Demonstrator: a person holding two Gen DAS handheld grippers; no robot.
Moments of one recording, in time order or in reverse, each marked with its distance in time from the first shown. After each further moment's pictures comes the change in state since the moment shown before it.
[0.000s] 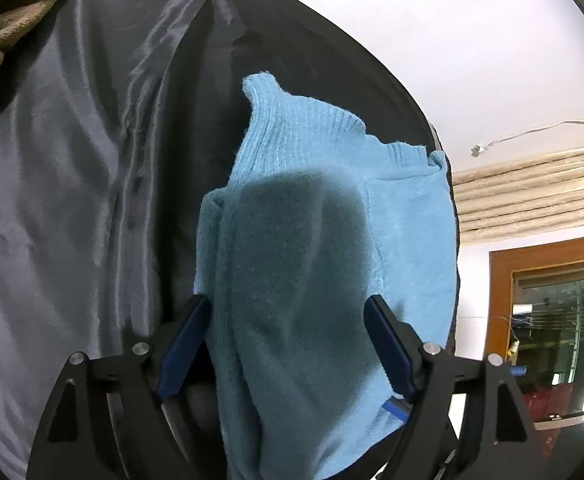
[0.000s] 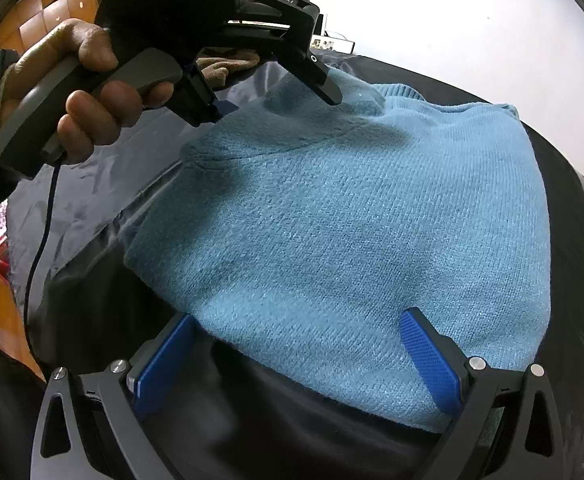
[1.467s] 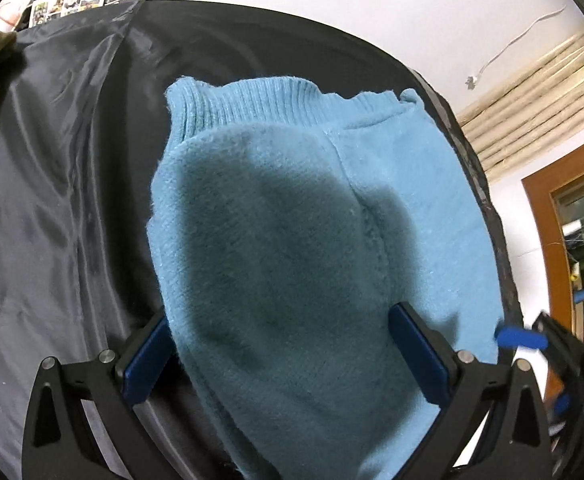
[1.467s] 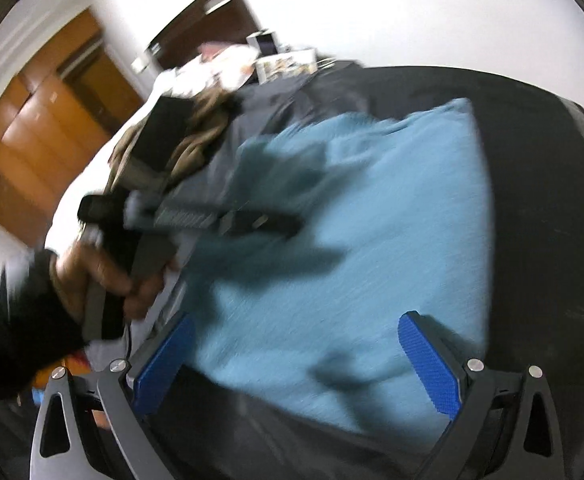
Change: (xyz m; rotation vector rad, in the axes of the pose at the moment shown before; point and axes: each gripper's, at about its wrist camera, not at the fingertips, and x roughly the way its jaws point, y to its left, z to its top) left arm 0.068 -0.104 0.052 0.324 -0.010 0.176; right arm -0.022 -0.045 0.081 0.348 -0.016 0.186
